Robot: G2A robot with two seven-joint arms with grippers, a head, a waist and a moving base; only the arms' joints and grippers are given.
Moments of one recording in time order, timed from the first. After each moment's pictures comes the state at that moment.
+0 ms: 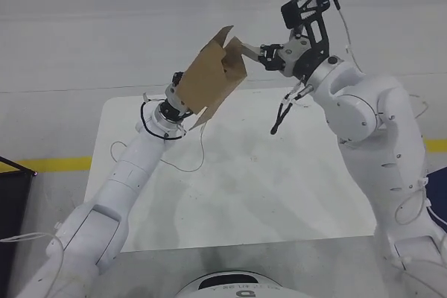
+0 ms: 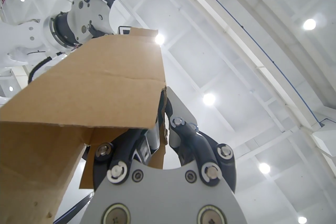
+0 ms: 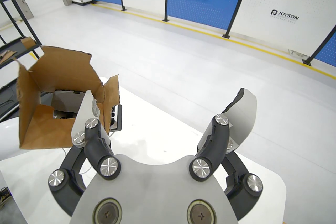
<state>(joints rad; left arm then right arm) 0.70 -1.41 -0.91 -0.71 -1.69 0.43 -1.39 -0.87 -1.16 1.20 -1.89 -0.85 -0.04 0.69</state>
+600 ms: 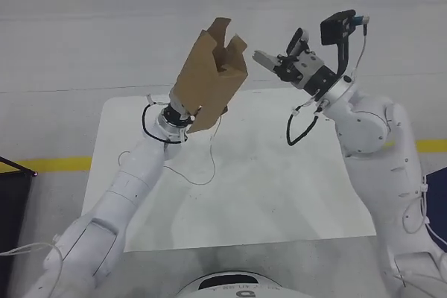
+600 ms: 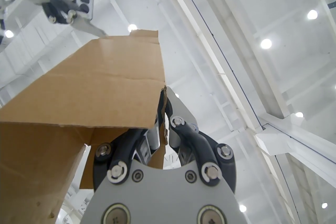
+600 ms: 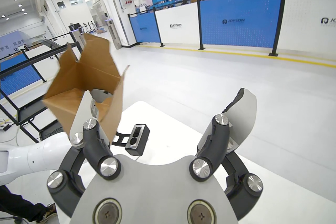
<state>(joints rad) 0.81 -1.37 -0.89 -0.94 -1.88 0.60 -1.23 -1.01 -1.16 1.30 -1.78 -0.57 -0.25 0.47</state>
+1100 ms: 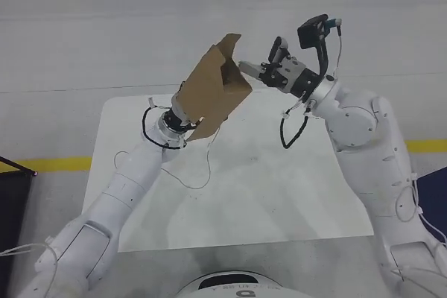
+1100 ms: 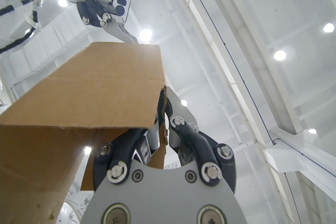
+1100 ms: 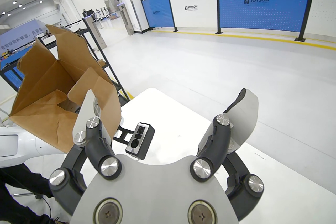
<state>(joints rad) 0.81 -1.32 -0.83 -0.98 -1.87 0.58 -1.24 -0.95 -1.17 1.23 -1.72 -0.51 -0.32 0.53</state>
